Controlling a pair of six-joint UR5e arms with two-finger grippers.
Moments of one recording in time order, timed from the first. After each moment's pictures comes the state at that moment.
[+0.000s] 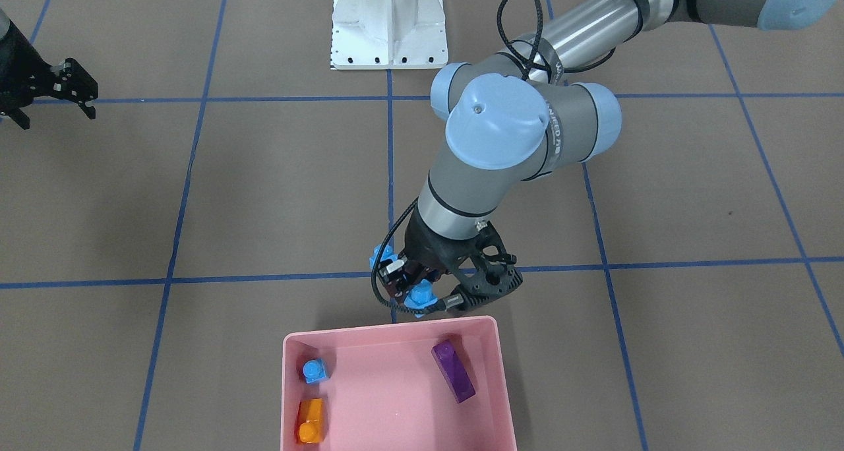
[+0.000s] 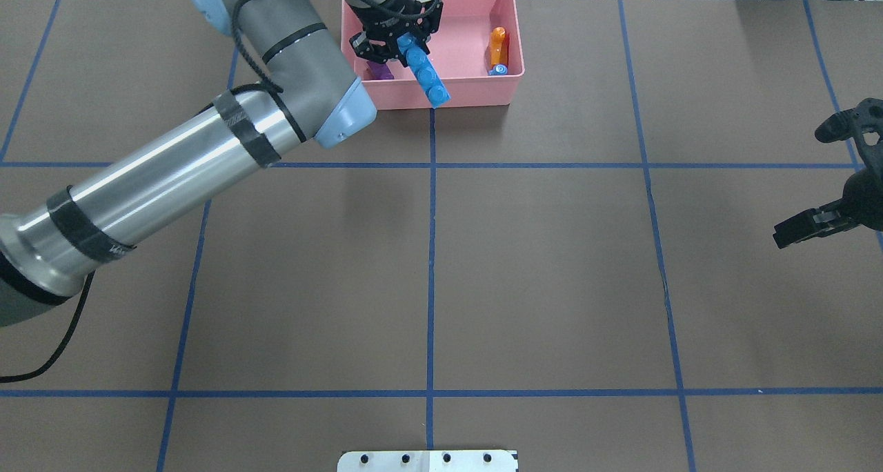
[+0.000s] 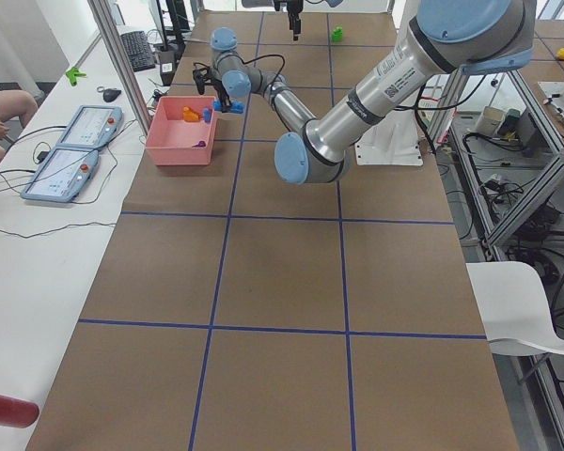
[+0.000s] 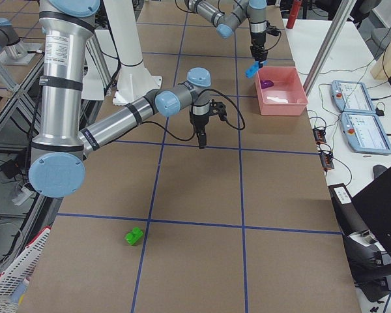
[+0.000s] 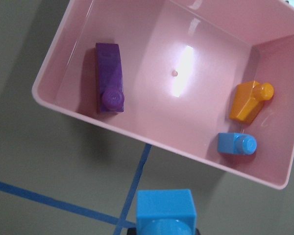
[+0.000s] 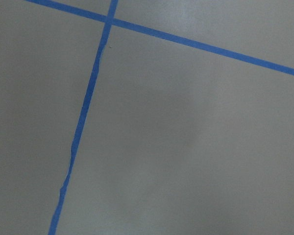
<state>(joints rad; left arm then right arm) -0.86 -2.69 -1.06 -1.91 -2.07 -1.54 0.97 -1.69 2.20 -1.61 2.11 0.51</state>
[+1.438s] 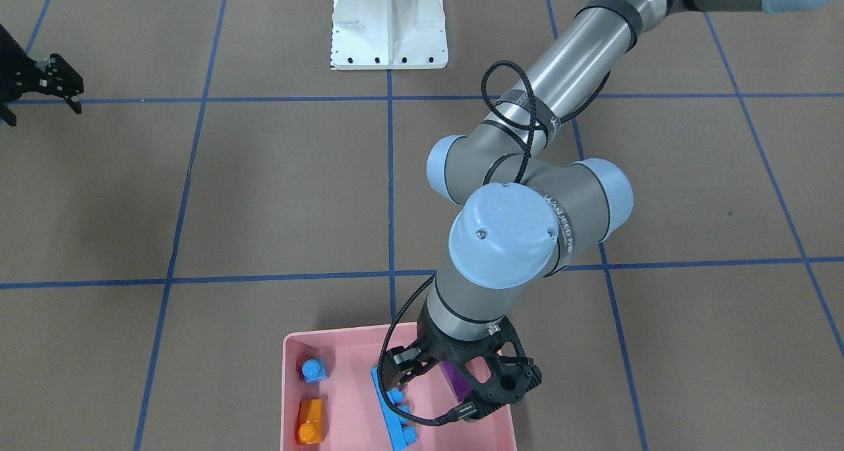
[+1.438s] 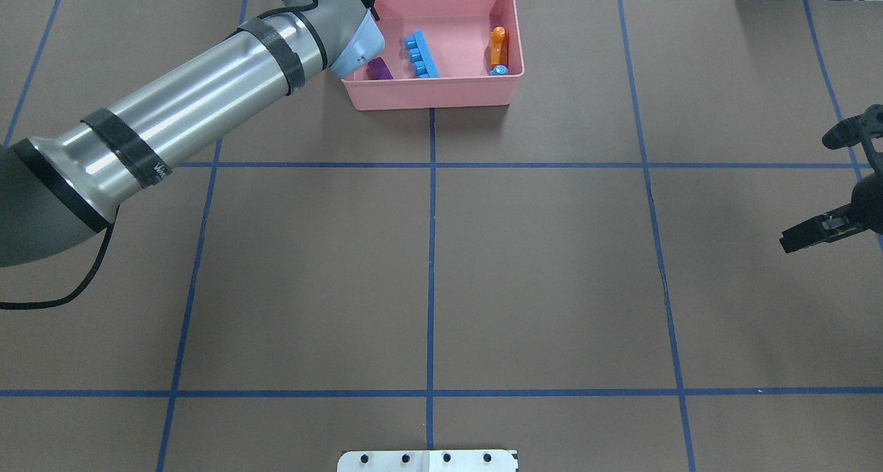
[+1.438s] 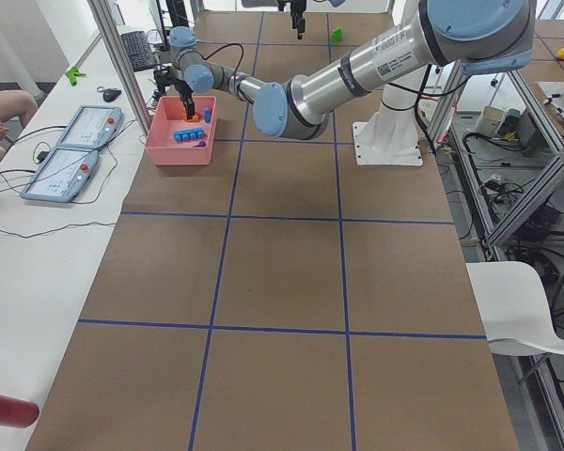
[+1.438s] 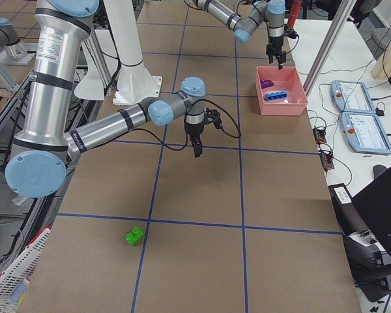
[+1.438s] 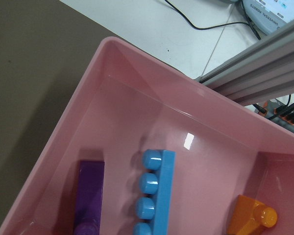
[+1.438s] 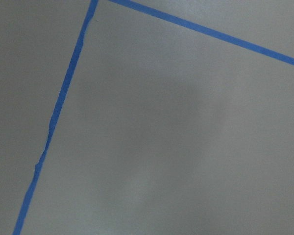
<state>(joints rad) -0.90 -2.82 -0.73 -2.05 -2.07 -1.42 0.98 -1.82 2.20 -1.49 2.11 0.43</state>
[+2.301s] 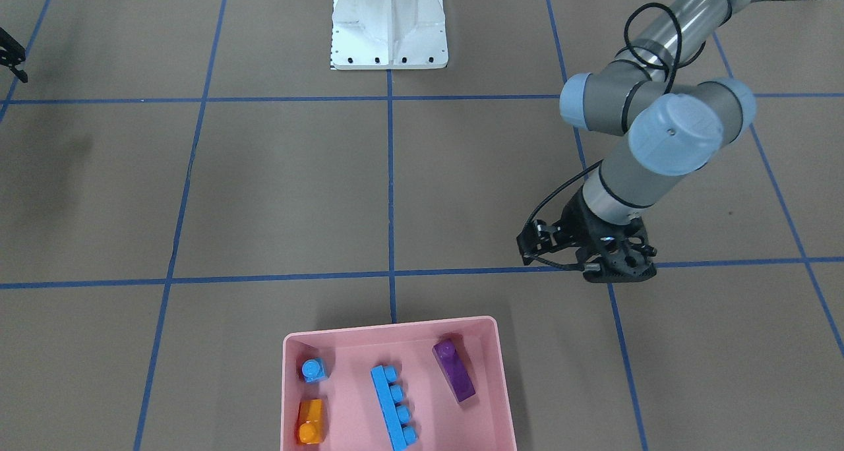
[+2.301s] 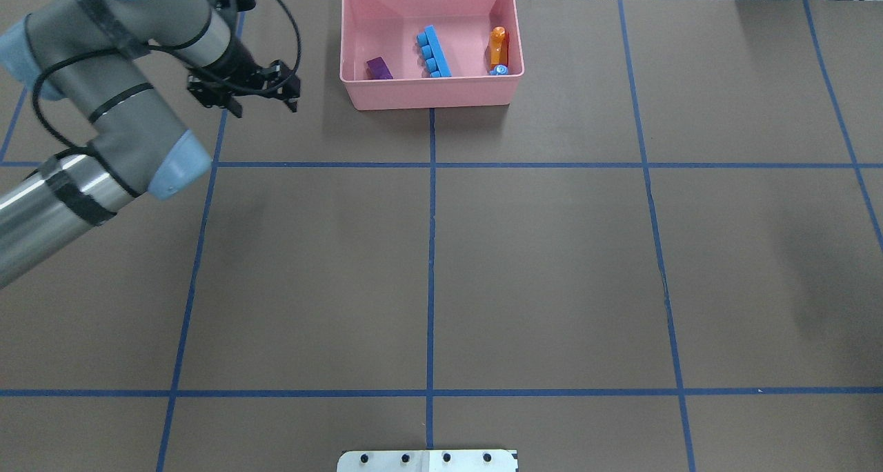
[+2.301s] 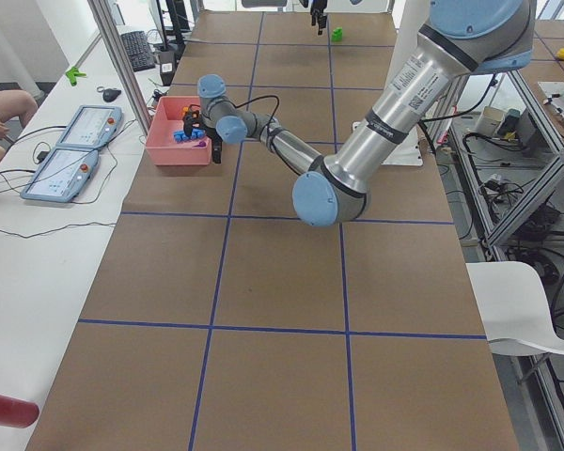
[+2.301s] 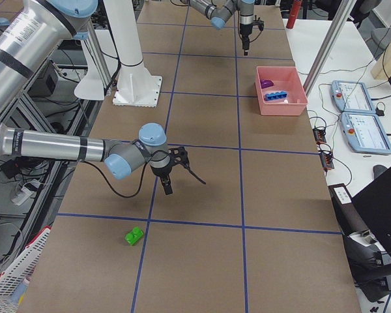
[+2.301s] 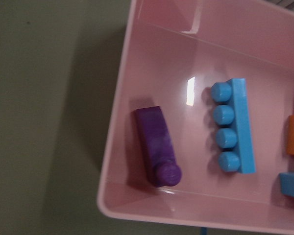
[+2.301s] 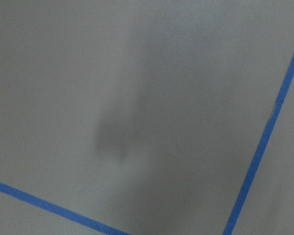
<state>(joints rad) -0.93 -2.15 -1.53 -1.78 -2.18 -0.90 0.99 -2.24 2.00 -0.80 2.15 0.39</state>
